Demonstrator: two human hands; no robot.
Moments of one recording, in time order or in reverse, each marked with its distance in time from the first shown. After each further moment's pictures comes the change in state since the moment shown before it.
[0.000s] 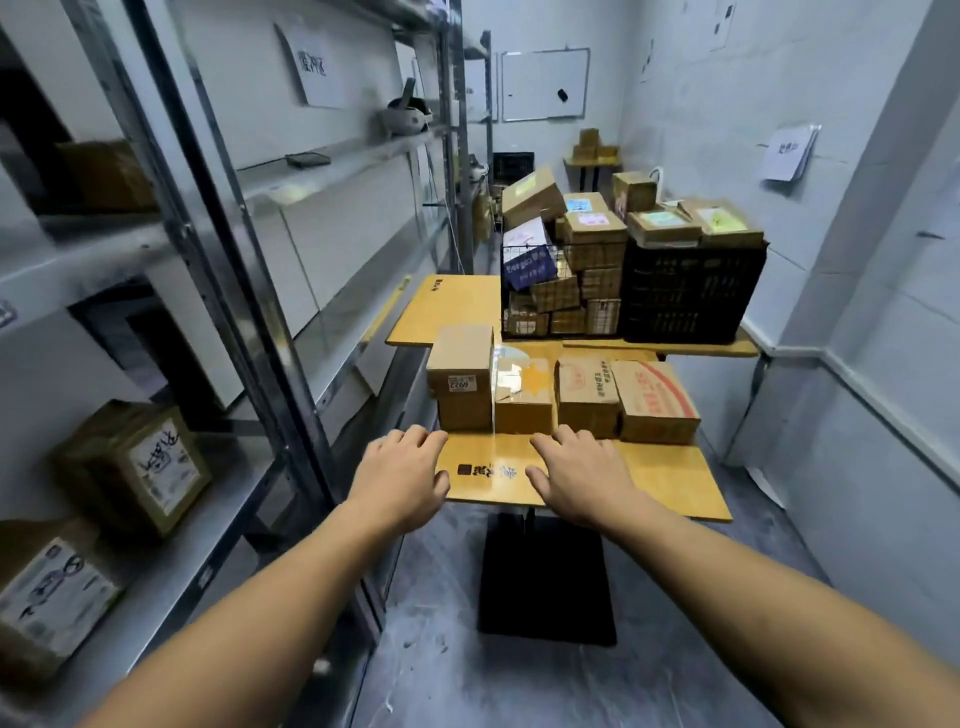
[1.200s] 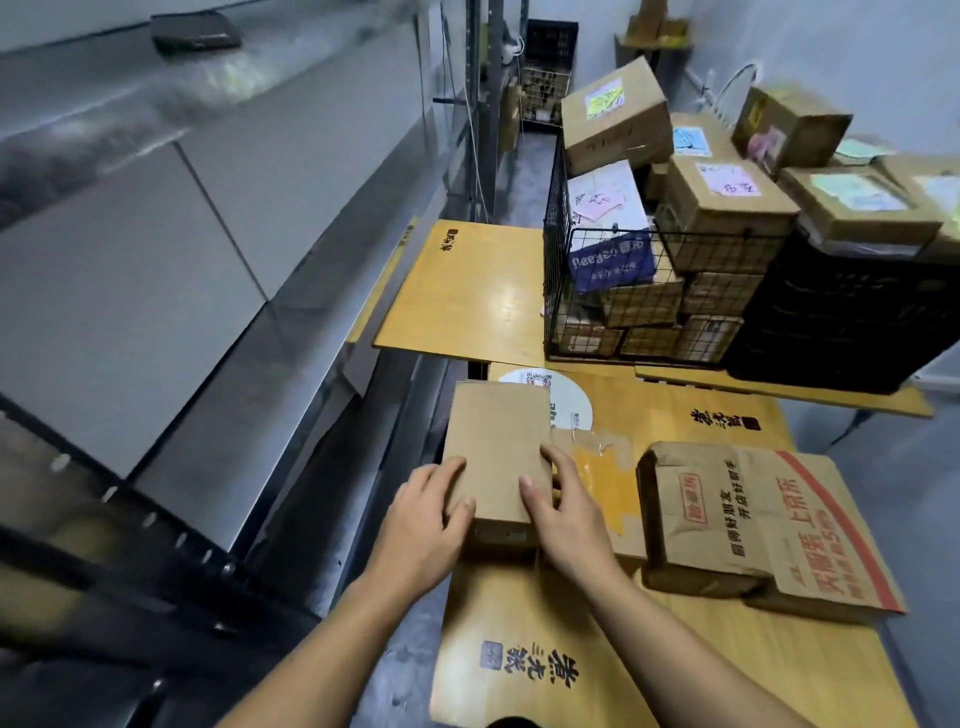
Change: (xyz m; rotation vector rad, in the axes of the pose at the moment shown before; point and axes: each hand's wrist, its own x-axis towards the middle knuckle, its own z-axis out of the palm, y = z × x) left_hand 0.296 -0.107 0.162 -0.740 -0.062 -0.215; right_hand 0.336 -0.001 0.119 1.056 -0.061 0.398
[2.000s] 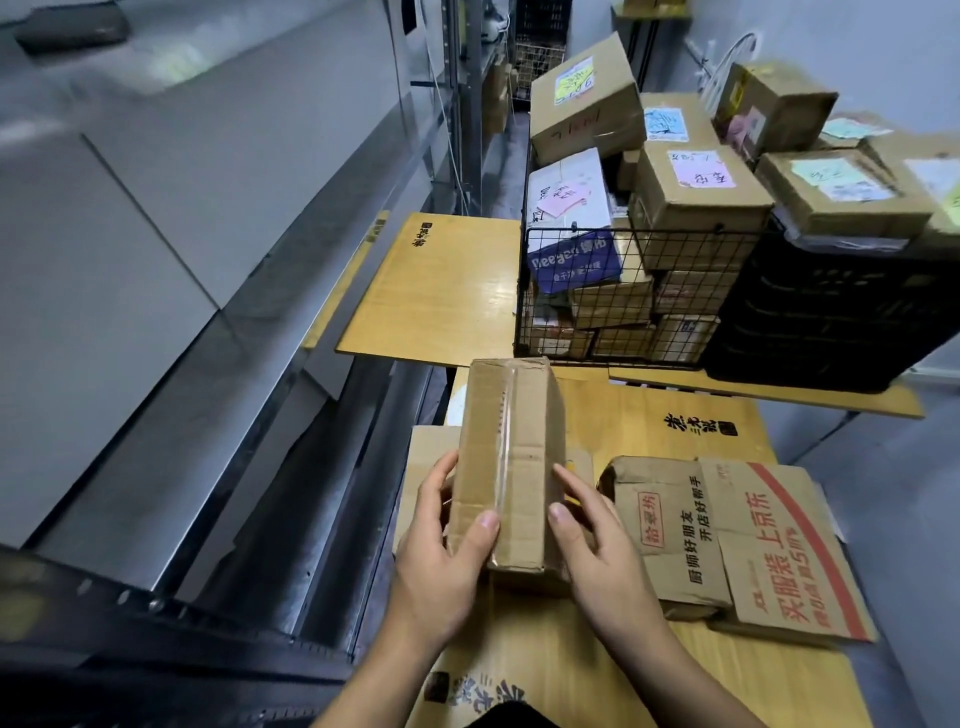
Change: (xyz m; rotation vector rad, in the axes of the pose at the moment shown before) left_hand -0.004 0.107 0.034 -0.624 0.147 -0.016; right_hand -0.014 0.014 -0.088 0.308 -0.036 -0.068
